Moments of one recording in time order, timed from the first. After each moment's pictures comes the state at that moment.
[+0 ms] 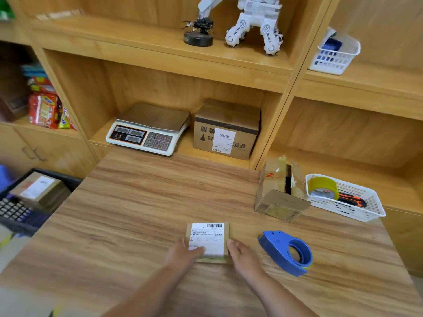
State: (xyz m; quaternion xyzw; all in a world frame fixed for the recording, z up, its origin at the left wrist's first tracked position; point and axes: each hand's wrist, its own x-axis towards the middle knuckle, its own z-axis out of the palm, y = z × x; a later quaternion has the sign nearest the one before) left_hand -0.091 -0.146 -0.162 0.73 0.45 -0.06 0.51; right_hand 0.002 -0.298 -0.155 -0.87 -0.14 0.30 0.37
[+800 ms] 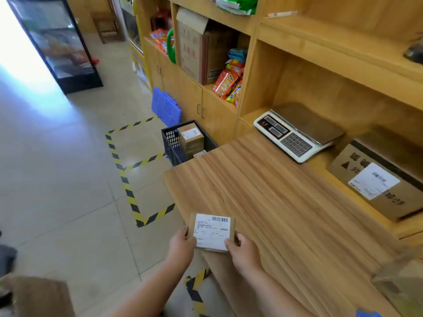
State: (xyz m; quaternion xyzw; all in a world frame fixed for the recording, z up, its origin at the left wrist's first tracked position) left_hand -0.282 -0.140 -0.140 0.42 0.68 0.26 0.55; right_hand -0.125 -0.176 -0.161 -0.76 -0.39 0.43 0.29
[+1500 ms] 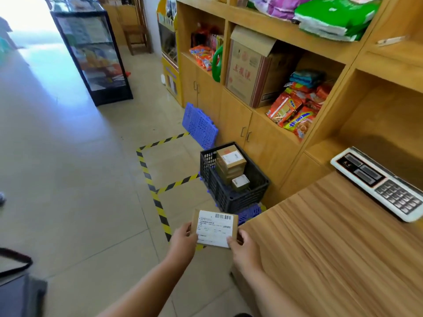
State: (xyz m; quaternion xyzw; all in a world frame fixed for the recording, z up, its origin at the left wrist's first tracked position) left_hand -0.528 0.109 -0.146 0.40 0.66 0.32 0.55; right_hand -0.370 0.084 -0.166 -0.74 -0.39 0.44 0.34
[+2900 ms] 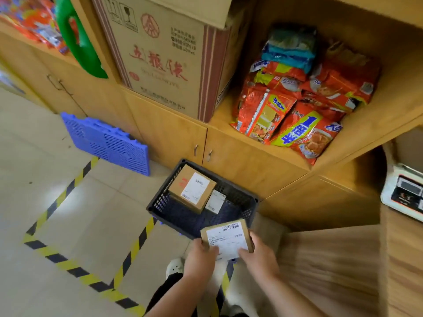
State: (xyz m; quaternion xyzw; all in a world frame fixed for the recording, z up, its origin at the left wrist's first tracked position) left_hand -0.397 0.704 -0.265 0.54 0.59 -0.09 0.60; right_hand -0.279 0.604 -0.262 -0.90 -0.15 0.39 0.15
